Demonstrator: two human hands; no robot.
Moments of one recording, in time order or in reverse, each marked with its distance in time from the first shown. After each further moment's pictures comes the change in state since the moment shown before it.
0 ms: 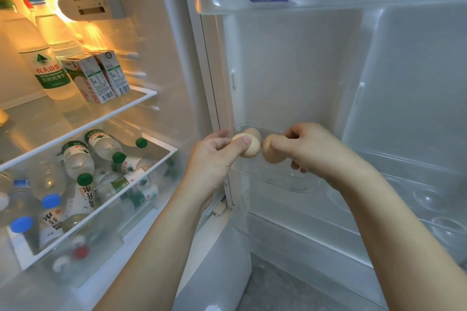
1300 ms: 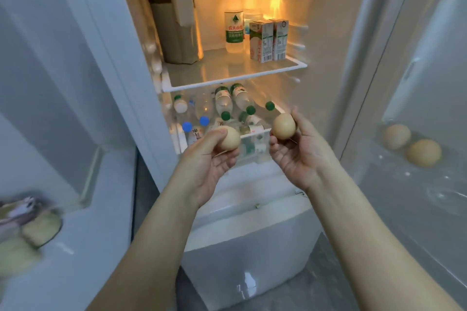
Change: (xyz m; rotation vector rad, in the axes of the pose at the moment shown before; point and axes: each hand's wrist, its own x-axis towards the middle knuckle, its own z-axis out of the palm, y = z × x) left_hand -0.157 -0.021 -0.148 -0.640 0.662 -0.164; right_hand -0.063 -0.096 0.163 1.251 -0.693 0.323
